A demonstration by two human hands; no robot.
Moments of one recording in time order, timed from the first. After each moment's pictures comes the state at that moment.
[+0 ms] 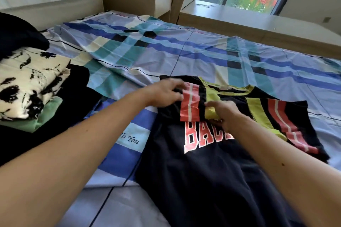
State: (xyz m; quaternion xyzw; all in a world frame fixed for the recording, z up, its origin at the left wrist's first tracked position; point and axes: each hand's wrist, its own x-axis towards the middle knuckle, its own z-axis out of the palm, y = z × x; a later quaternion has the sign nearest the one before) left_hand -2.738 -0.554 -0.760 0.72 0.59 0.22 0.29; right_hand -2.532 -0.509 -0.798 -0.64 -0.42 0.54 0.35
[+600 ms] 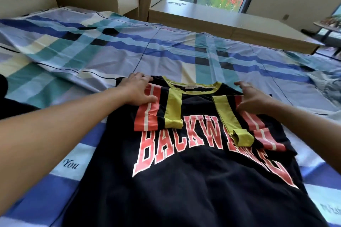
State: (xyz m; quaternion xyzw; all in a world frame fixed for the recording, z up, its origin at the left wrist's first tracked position) left_hand -2.707 -0.457 -0.799 0.72 0.69 0.03 0.06; right_hand -2.344 -0.411 -0.775 -0.67 -0.73 0.15 0.04
